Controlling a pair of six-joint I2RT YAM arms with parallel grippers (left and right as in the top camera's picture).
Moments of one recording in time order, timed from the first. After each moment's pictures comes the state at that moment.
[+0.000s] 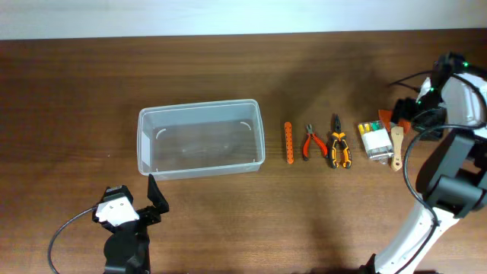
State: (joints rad) left arm -0.13 0.02 0.10 -0.29 -0.33 -0.22; right arm -0.40 2.21 1.84 -1.21 0.00 0.07
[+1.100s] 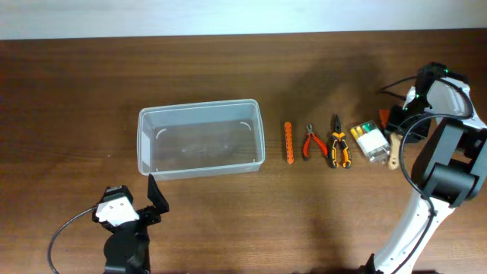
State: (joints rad) left arm -0.13 0.02 0.10 -0.29 -0.33 -0.22; right arm -0.39 2.31 1.81 -1.14 -0.01 0.08
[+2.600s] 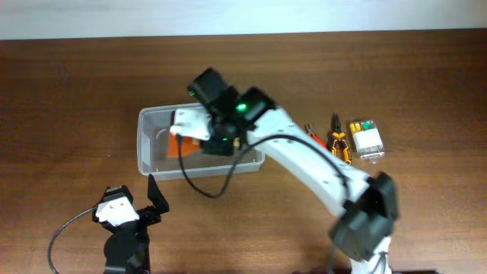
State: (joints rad) left arm -0.13 0.02 0.10 -0.29 -0.33 -0.22; right arm 0.77 2.05 1.93 -1.01 -0.14 -0.77
